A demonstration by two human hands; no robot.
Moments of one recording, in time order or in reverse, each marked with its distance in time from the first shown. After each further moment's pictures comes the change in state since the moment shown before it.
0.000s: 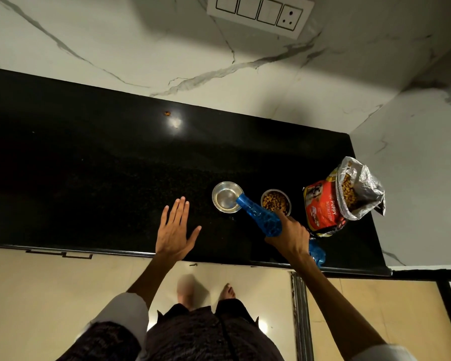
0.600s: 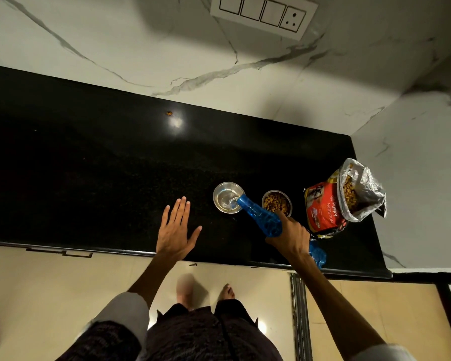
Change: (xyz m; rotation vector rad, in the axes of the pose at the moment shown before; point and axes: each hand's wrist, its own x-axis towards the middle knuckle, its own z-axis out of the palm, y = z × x) left_hand -0.002 -0.001 -0.002 -0.109 0.041 0.029; right_hand 0.003 -0.002 0.000 -0.034 -0.009 0.009
